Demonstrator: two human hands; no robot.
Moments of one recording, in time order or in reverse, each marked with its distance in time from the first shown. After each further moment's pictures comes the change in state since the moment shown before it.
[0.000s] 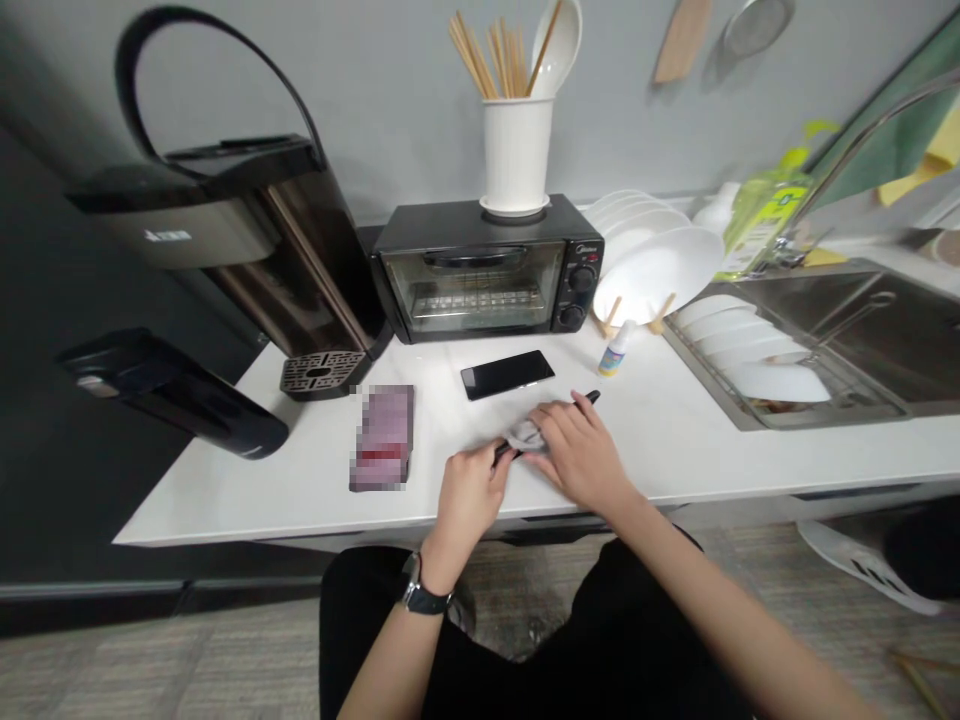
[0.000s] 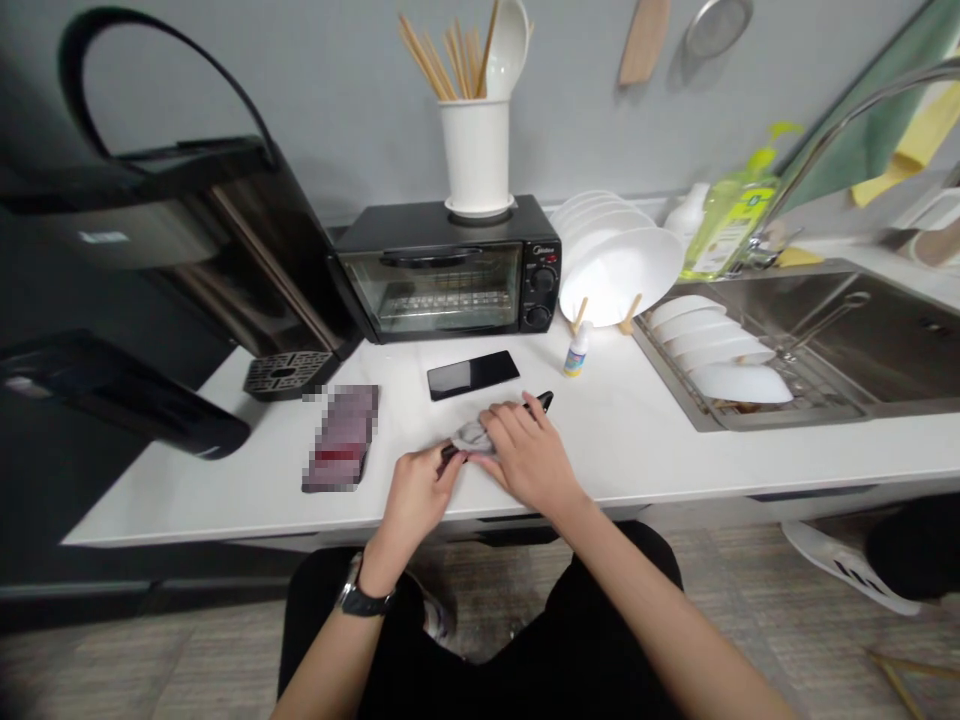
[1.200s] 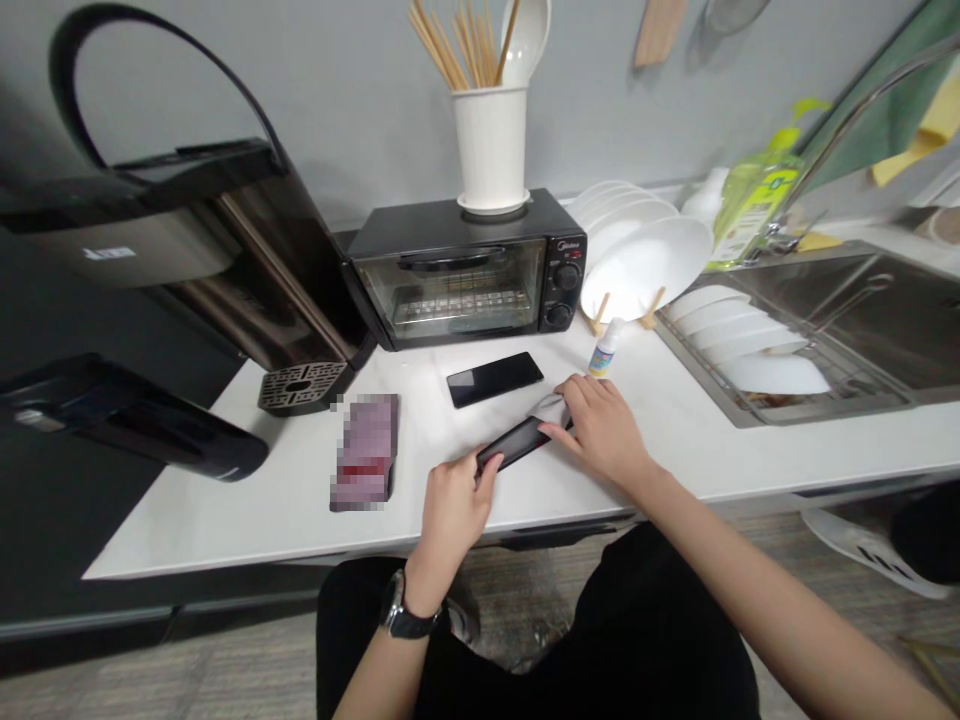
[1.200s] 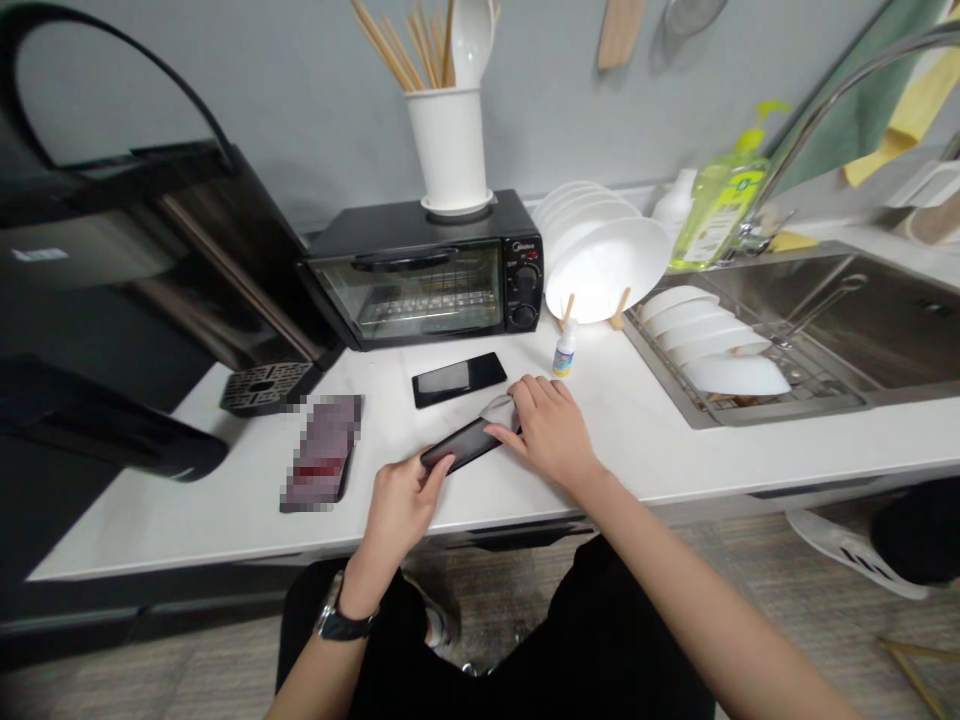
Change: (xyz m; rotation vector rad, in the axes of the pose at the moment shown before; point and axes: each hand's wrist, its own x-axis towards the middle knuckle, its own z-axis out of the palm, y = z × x) left_hand 0.003 -0.002 0.003 0.040 0.073 -0.019; right_hand 0.005 0.055 -0.001 -0.036 -0.032 0.209
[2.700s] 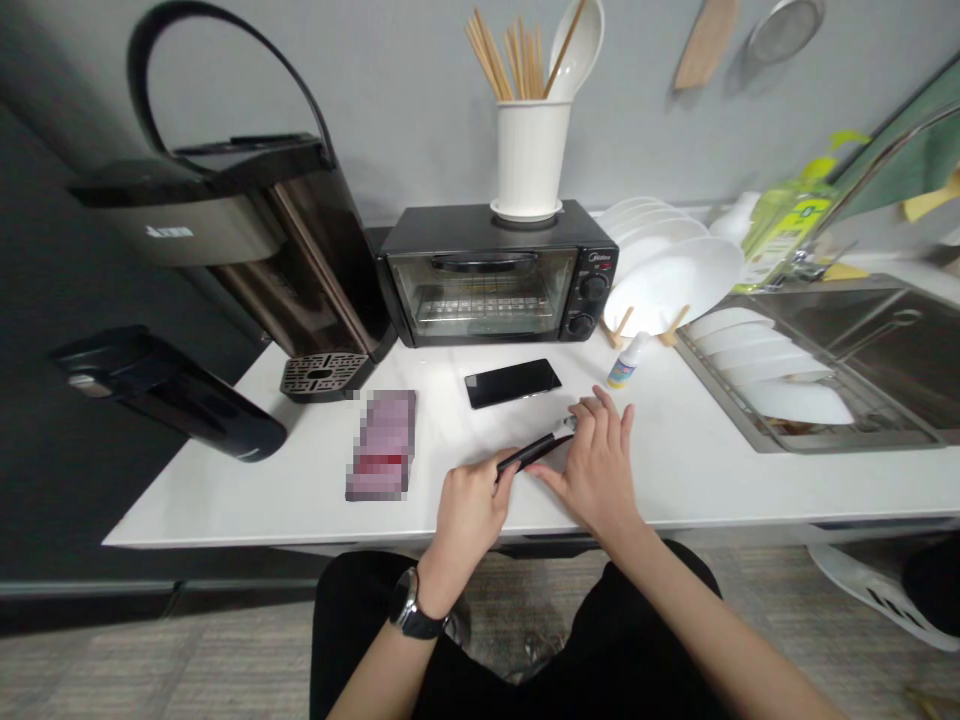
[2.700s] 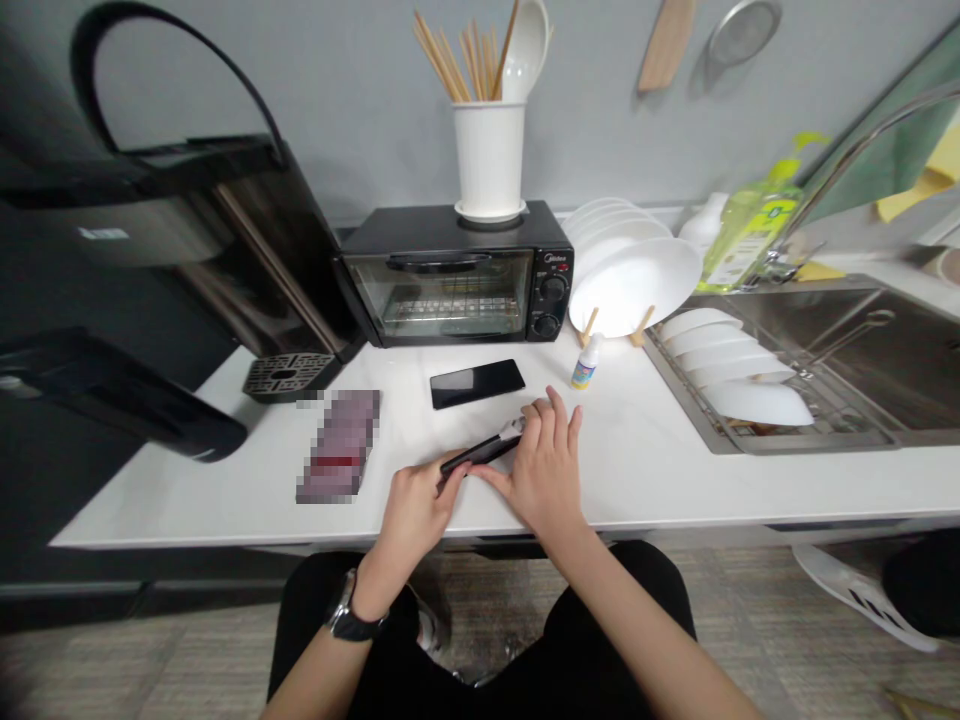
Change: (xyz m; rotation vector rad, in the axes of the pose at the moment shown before) left_hand -0.005 0.000 0.000 -0.107 -0.013 0.065; right_hand -0.019 -0.058 0.014 0.008 0.198 0.162
